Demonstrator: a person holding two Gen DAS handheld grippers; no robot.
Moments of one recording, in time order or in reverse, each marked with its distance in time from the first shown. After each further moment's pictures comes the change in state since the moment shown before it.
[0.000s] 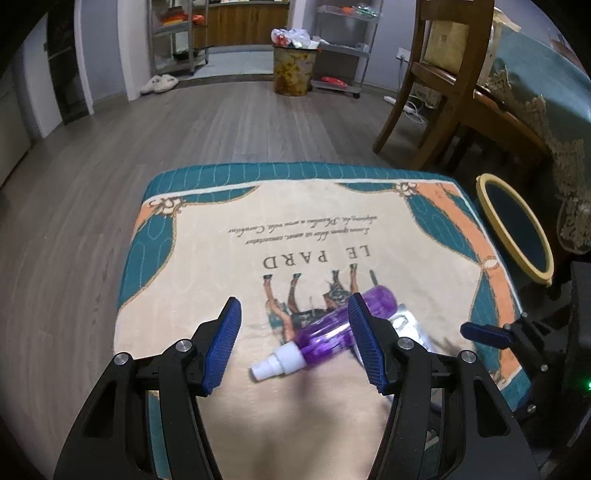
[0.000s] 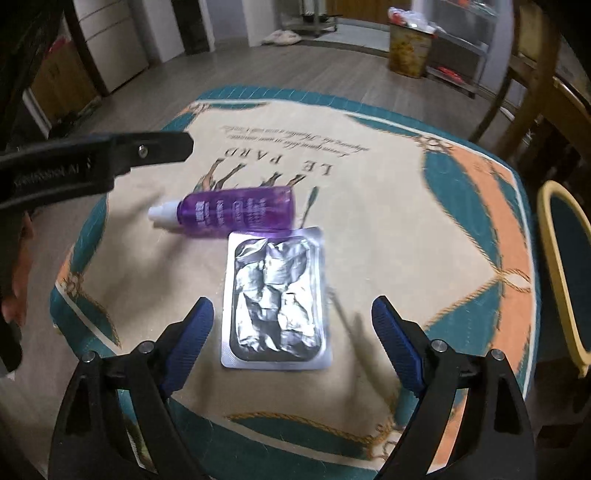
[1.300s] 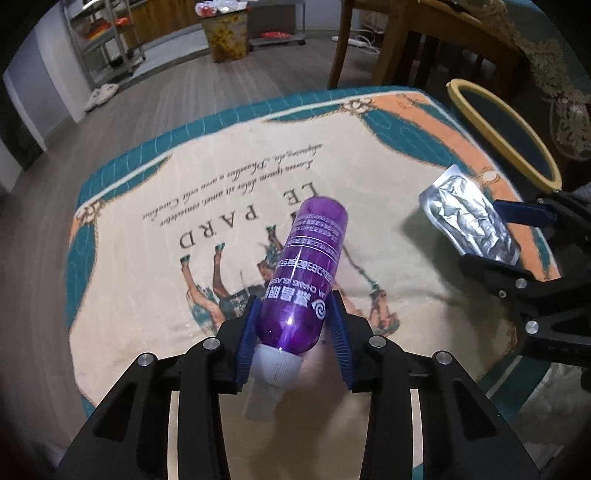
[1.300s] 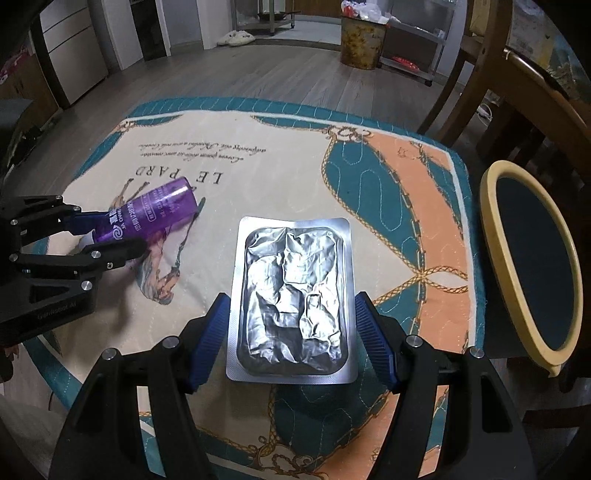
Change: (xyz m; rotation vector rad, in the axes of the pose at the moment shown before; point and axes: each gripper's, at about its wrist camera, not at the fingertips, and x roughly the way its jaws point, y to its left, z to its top) left arm 0.050 -0.057 -0.015 0.250 0.158 -0.021; right arm -0.010 -0.069 0.006 0.090 -0.005 -0.117
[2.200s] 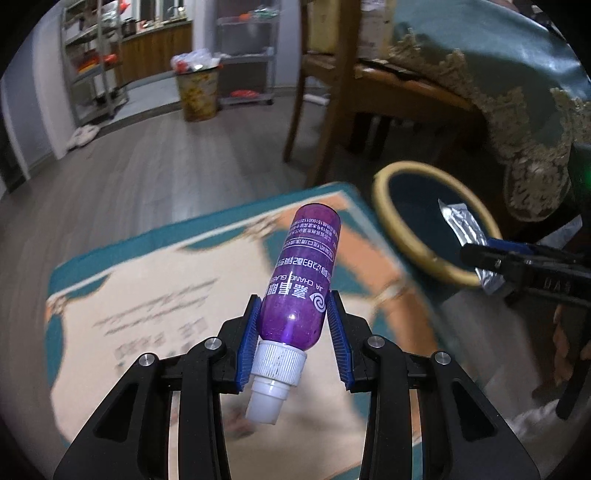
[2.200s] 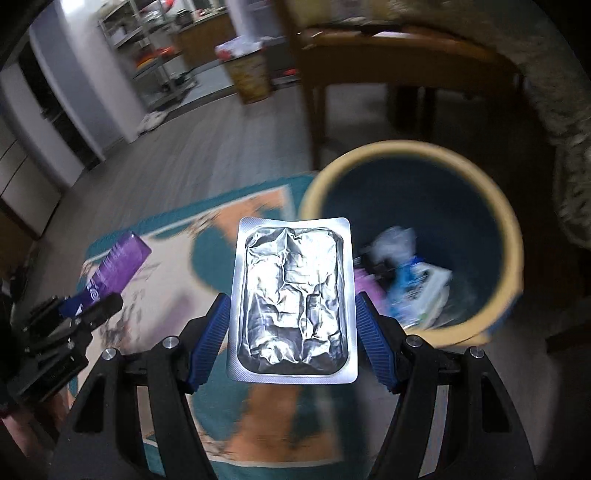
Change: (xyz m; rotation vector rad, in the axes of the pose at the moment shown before) left arm -0.043 -0.090 0.089 -0.002 -0.213 -0.126; right arm -0.088 -0.176 0.002 0.440 -0.114 -0.016
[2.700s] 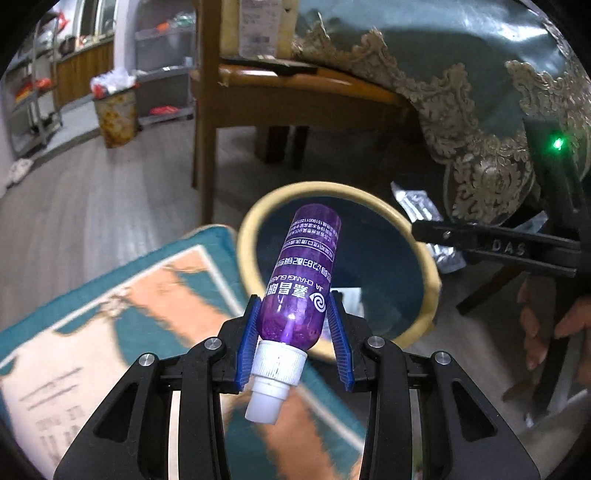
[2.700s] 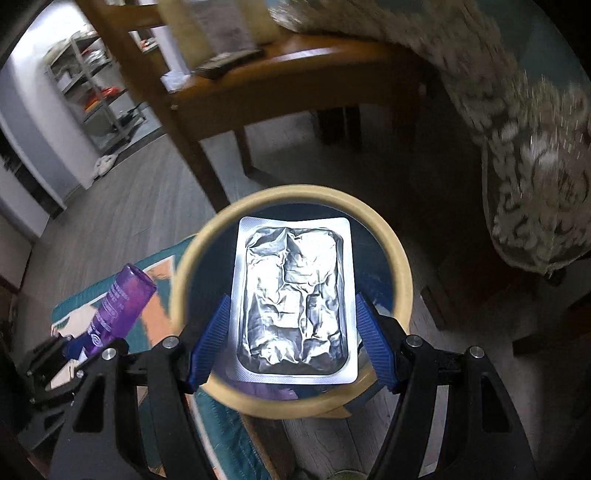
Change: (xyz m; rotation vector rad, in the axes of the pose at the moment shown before) left arm 0.065 -0.118 0.057 0.104 -0.006 -0.206; right arm 0.001 -0.125 0.037 0.179 -0.042 -0.088
